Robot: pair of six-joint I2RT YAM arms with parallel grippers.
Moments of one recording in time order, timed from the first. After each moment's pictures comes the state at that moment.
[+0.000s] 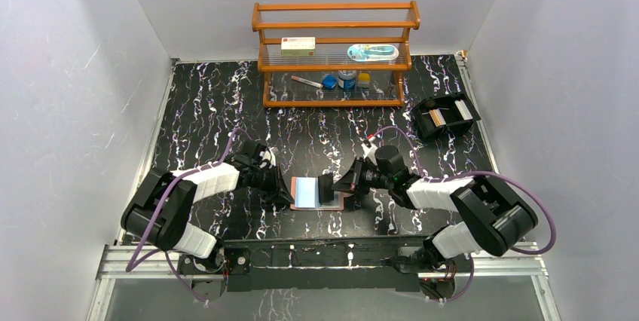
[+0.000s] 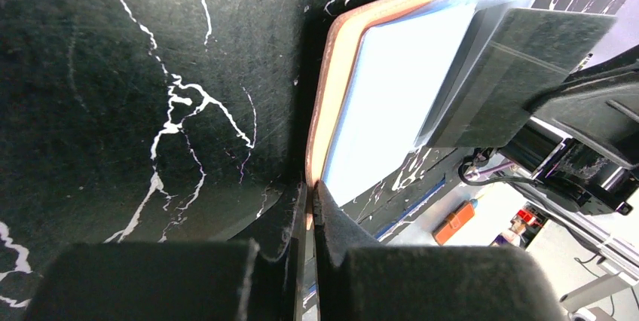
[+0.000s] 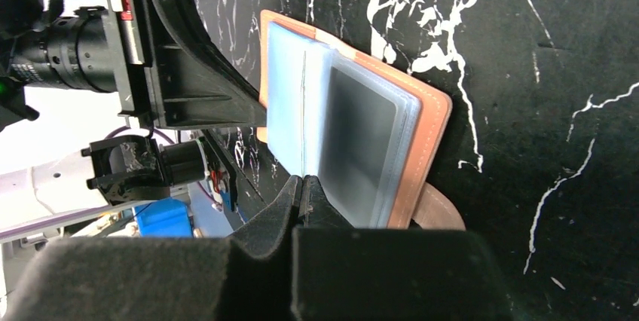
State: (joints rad) left arm -0.45 1.46 0.55 -0.23 0.56 -0.70; right arm 0.64 1.39 0.36 0.49 -0.50 0.98
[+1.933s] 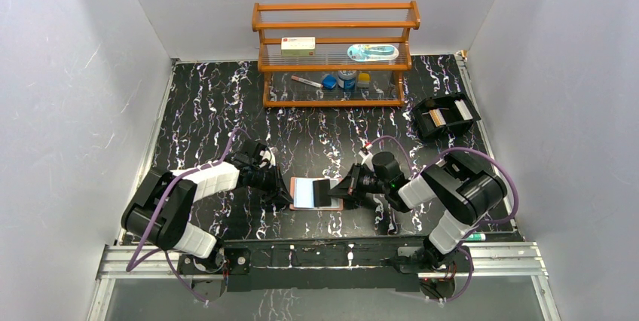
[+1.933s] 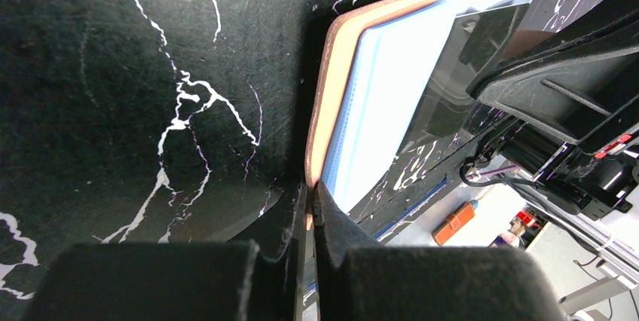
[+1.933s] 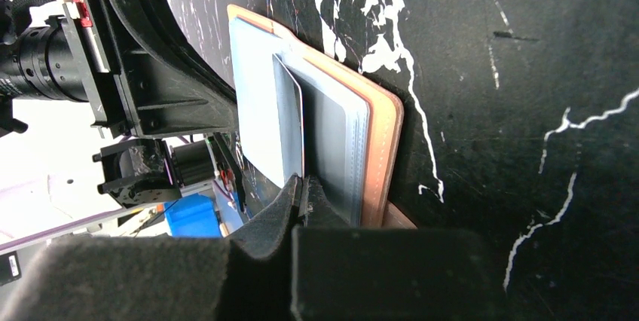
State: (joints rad) left arm -0.45 1.46 0.56 -0.26 0.56 -0.70; right arm 0.64 1.66 0.31 0.80 -0.56 1.09
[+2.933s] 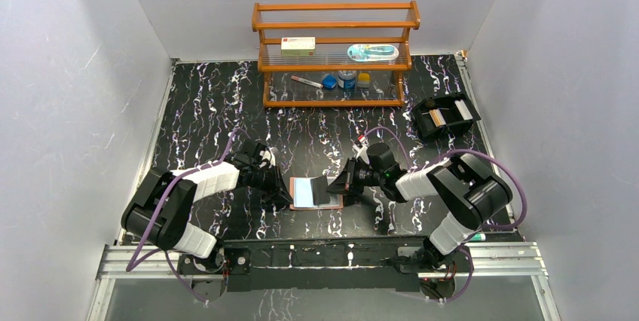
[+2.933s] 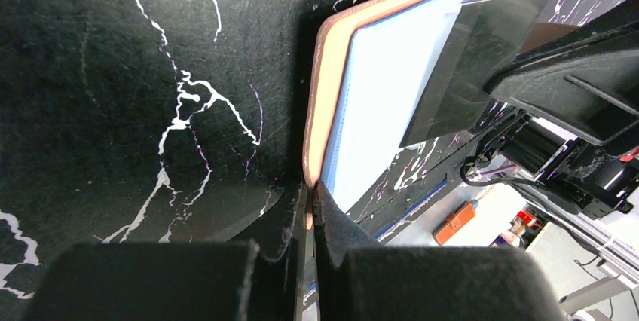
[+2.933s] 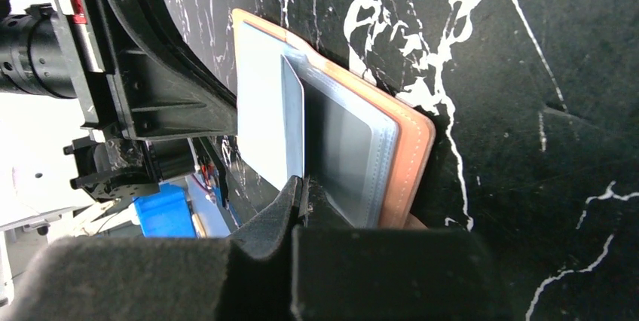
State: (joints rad) left arm -0.45 1.46 0.56 -0.26 0.56 -0.69; right arm 0.64 1.62 0.43 0.58 -0.57 0.96
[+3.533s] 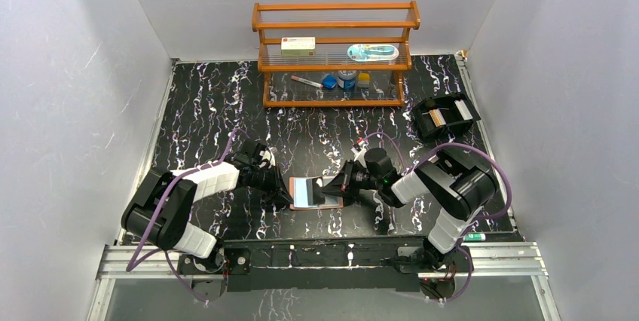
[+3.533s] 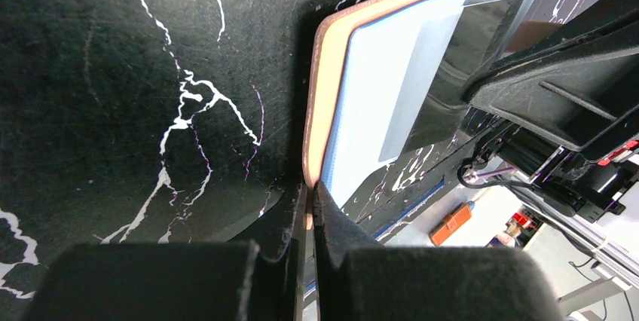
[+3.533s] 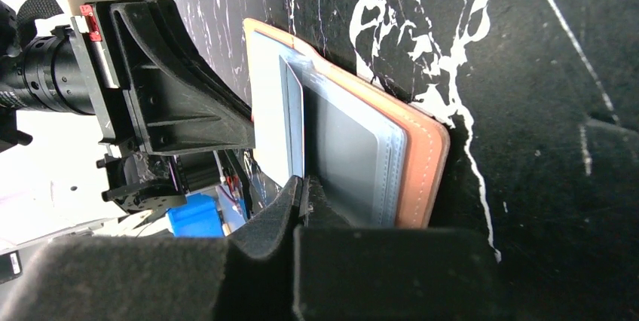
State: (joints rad) left arm -0.45 1.46 0.56 -0.26 0.56 -0.71; right arm 0.68 1.71 0.39 0.78 -0.55 1.10
